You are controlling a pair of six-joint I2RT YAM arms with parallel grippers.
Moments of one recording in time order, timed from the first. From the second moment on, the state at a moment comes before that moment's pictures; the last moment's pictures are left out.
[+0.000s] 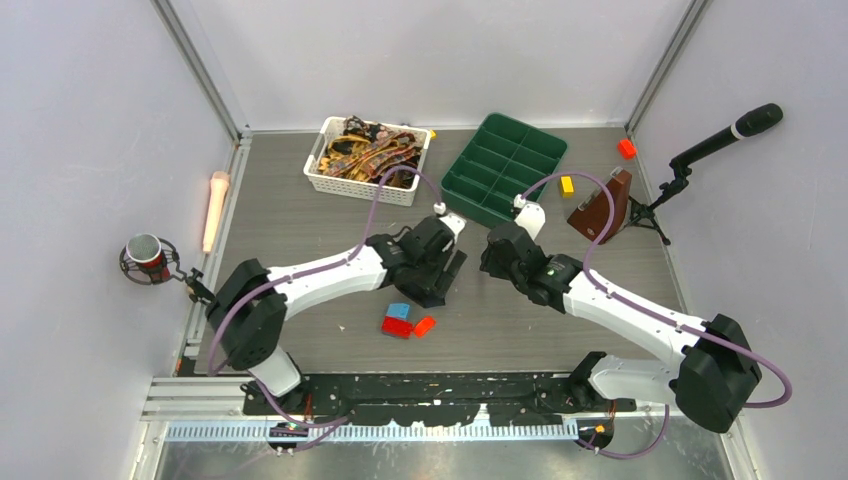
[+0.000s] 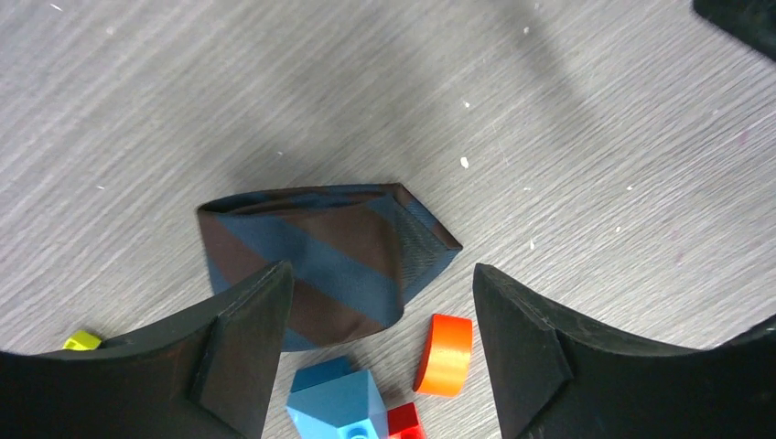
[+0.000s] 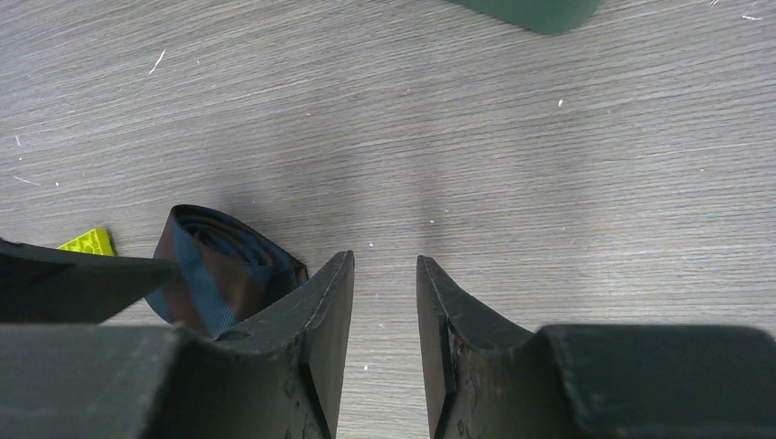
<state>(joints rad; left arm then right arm) -0.94 1.63 1.13 -0.45 -0.17 -0.27 0.76 1.17 0.77 -0.35 0.44 0.81</state>
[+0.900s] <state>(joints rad) -0.44 1.41 0.79 -0.05 0.31 -0.42 0.76 1.50 0.80 -0.04 -0.16 0.79</state>
